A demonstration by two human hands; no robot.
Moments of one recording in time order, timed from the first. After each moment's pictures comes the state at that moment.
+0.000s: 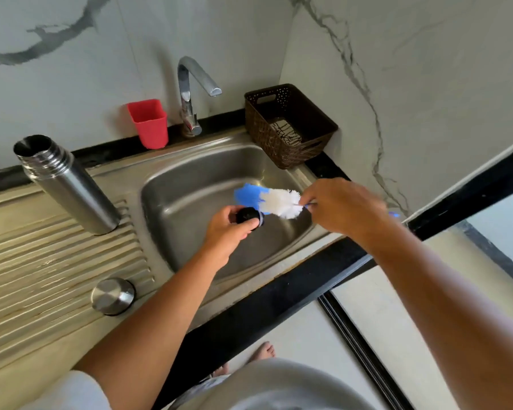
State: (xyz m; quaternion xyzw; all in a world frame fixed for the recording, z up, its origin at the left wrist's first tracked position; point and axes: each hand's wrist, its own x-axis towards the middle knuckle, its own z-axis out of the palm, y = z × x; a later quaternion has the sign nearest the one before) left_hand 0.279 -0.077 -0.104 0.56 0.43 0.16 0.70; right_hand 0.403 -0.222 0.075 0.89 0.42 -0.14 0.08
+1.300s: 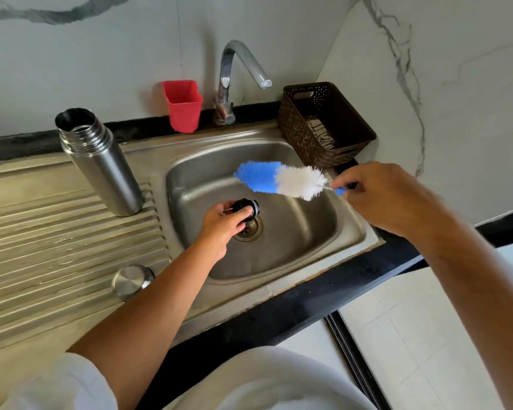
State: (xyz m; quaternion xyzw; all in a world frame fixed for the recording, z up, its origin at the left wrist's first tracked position) left_hand 0.251 -0.028 -0.124 0.40 0.45 0.21 0.77; right_hand 0.392 -0.191 0.109 0.91 0.40 -0.15 -0.05
